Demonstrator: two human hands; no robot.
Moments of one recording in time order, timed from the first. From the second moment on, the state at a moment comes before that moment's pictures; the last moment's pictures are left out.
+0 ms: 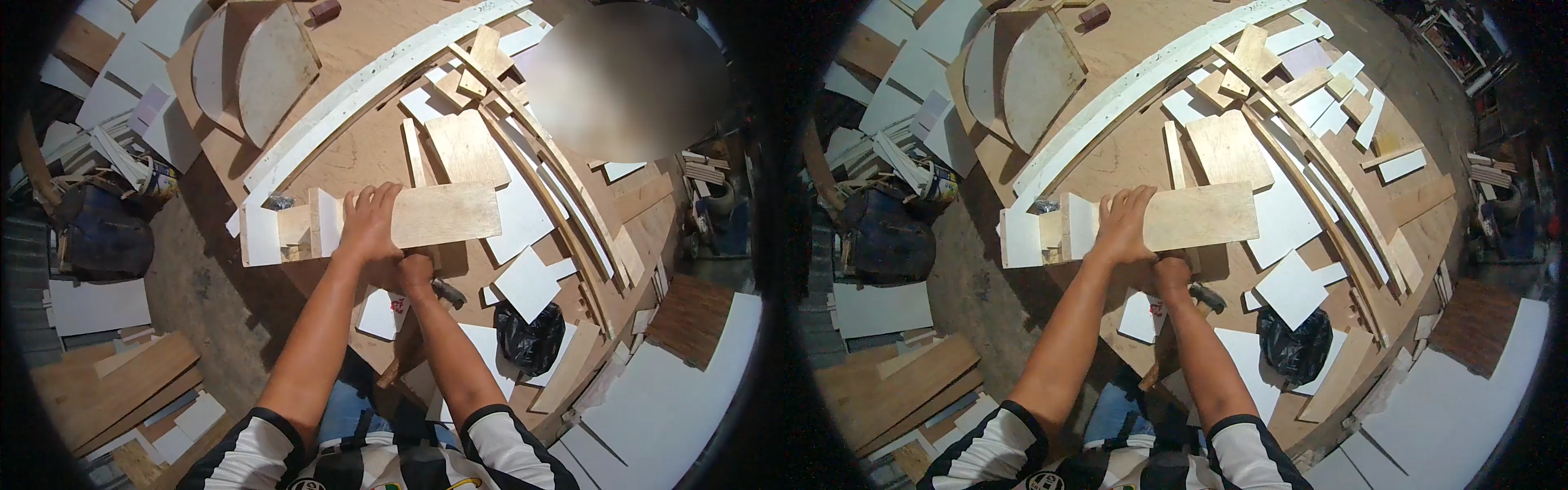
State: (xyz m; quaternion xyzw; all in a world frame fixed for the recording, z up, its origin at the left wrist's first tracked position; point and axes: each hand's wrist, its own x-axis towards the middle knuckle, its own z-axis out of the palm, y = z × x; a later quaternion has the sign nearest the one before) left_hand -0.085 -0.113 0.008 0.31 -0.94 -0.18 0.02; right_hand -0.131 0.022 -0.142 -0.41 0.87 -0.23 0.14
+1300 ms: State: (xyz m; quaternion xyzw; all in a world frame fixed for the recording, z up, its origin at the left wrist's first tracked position) left_hand -0.084 -0.115 0.005 0.30 -0.94 -0.16 0.02; right_hand -0.140 0.020 -0.122 -0.31 0.88 -0.23 0.28
